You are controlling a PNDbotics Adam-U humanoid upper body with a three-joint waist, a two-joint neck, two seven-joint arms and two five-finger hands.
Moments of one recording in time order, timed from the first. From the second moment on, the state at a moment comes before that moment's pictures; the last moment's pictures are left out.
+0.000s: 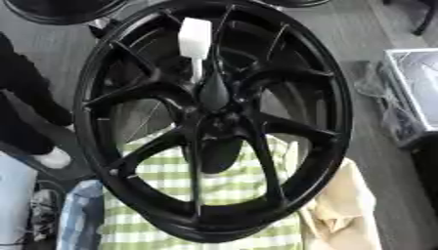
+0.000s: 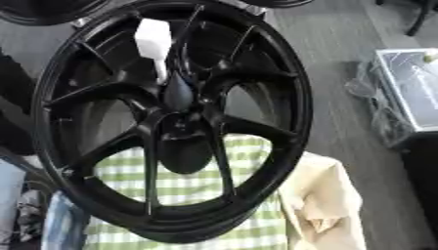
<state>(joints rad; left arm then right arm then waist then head) -0.14 0.40 0.07 -1.89 0.11 0.21 0.48 0.01 -0.82 -0.32 -1.73 0.03 0.44 -0.32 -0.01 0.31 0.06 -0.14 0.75</state>
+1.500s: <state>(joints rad) -0.16 0.38 0.06 -1.89 0.11 0.20 0.47 -0.26 -0.57 -0.08 -1.93 -0.37 0.14 -0.48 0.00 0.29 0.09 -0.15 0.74</state>
